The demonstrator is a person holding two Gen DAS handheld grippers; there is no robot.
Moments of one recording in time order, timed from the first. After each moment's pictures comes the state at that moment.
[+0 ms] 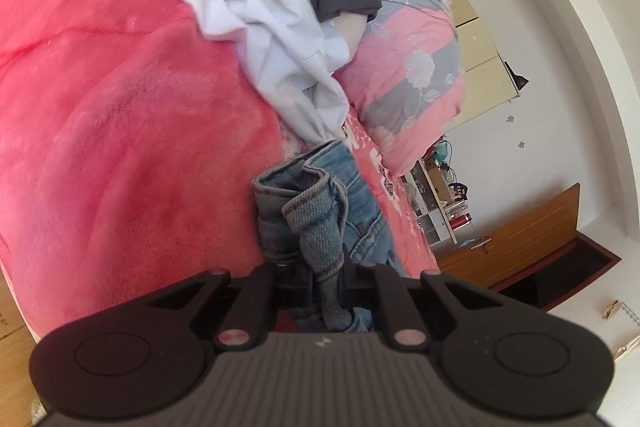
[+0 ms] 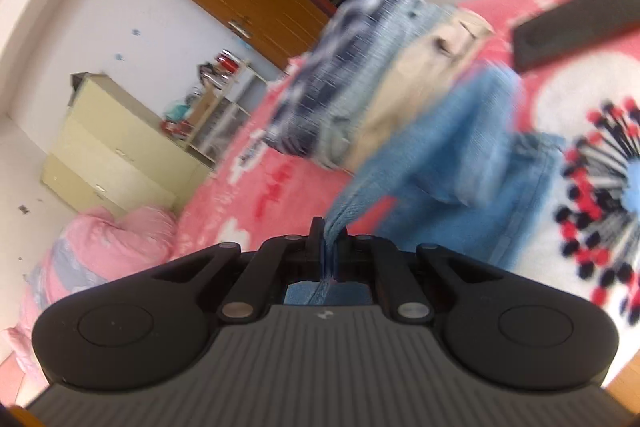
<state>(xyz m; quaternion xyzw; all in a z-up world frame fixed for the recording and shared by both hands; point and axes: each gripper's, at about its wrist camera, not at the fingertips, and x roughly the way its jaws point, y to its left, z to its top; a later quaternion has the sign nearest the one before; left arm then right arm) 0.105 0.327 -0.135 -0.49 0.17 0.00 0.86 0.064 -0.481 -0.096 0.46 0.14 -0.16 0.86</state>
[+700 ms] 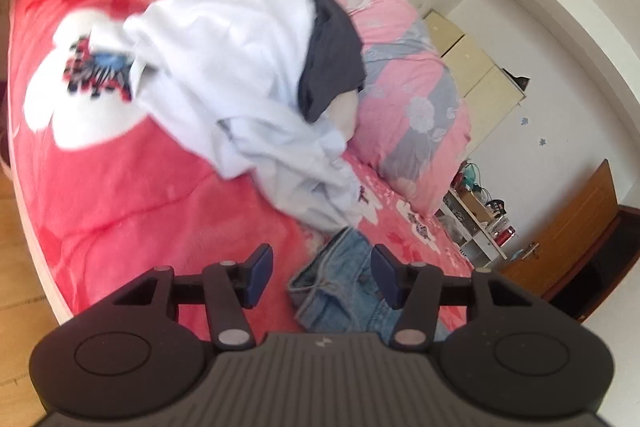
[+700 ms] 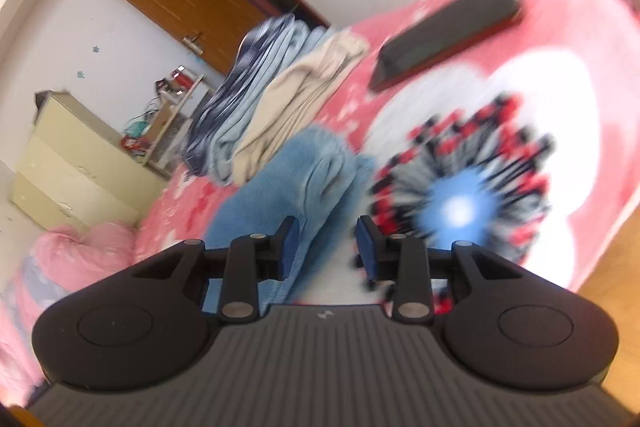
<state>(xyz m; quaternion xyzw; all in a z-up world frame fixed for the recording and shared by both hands) 0.049 0.330 -0.073 -0.36 0.12 0.08 0.92 -0.021 -0.523 -0.131 0.43 0.13 -0.23 0.86</state>
